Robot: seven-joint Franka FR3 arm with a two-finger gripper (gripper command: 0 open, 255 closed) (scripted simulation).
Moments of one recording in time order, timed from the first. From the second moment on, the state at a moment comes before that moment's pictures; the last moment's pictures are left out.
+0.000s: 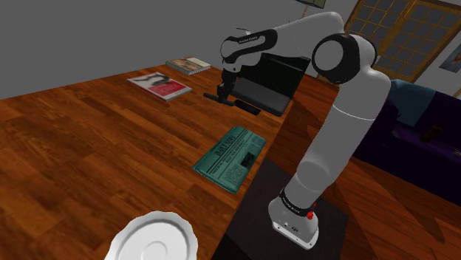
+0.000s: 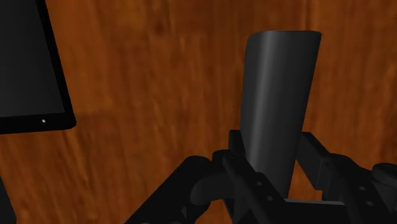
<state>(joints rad) -0.13 0.13 -0.14 -1.97 0.10 2.05 -0.45</state>
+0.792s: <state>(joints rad) -0.20 0.30 -0.17 -1.81 0.13 2.06 -0.56</state>
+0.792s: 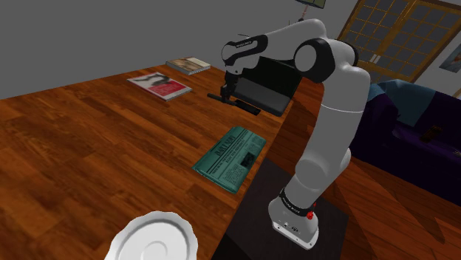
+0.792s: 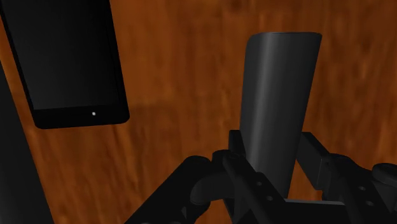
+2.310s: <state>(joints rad) -0.20 0.33 -0.17 -1.85 0.14 2.12 -0.57</state>
